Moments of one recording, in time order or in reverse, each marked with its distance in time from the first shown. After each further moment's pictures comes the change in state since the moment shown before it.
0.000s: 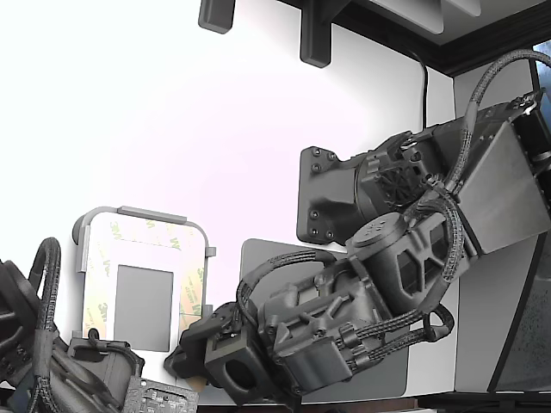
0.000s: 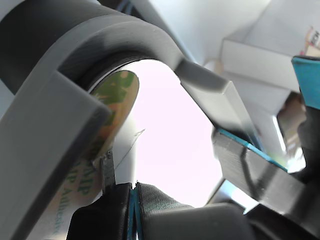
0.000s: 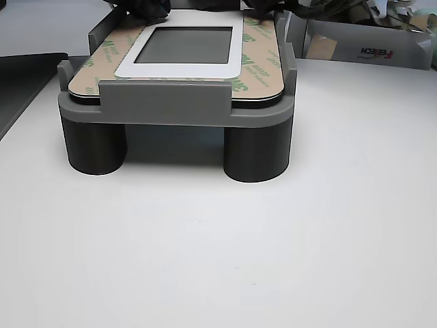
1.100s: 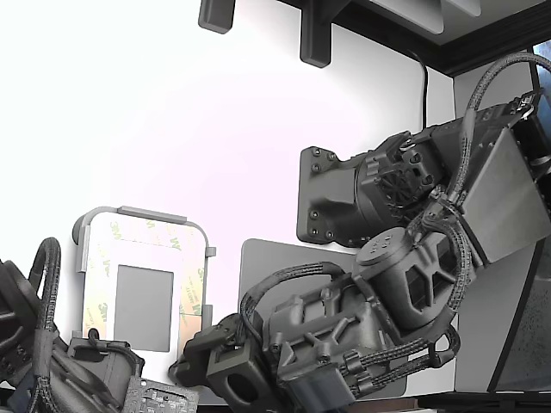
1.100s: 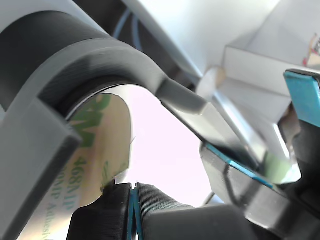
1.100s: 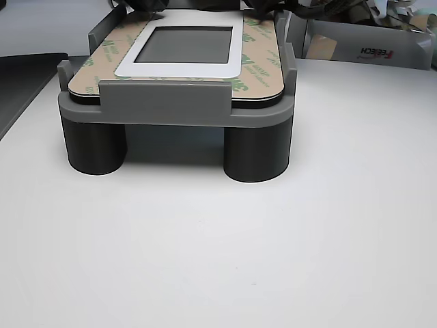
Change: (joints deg) arm 2.8 -2.2 -5.9 6.1 2.9 2.8
